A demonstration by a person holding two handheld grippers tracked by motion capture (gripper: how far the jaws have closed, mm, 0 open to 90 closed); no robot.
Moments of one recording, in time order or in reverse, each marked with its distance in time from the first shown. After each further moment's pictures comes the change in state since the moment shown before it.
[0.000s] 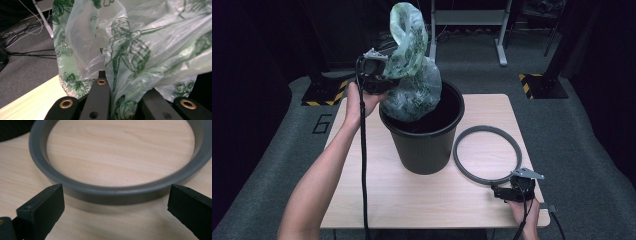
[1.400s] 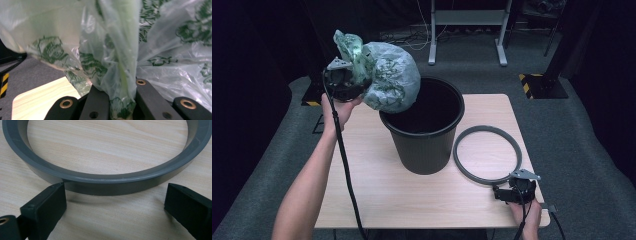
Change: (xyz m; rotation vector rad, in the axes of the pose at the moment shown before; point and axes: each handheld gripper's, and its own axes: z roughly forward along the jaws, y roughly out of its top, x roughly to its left) left arm 0.055 -0.052 -0.028 -0.123 0.114 -0.109; right arm -0.001 -0.005 0.006 0.053 -0.076 -0.054
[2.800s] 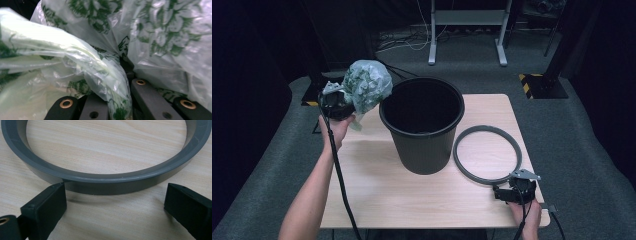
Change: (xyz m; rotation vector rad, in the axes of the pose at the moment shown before) left arm 0.032 -0.076 0.020 0.010 0.063 -0.103; right arm 0.000 0.000 0.000 0.000 -0.005 0.006
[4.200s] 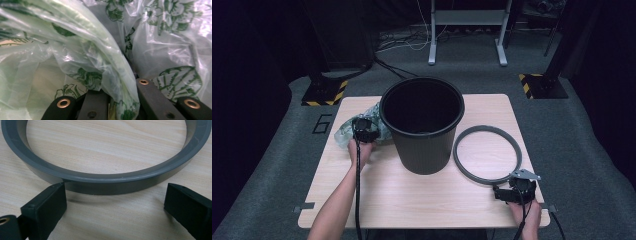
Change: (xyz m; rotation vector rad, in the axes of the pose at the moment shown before) left arm -0.001 -0.116 0.112 0.293 0.026 -0.105; right arm 0.000 0.000 0.000 0.000 0.000 0.001
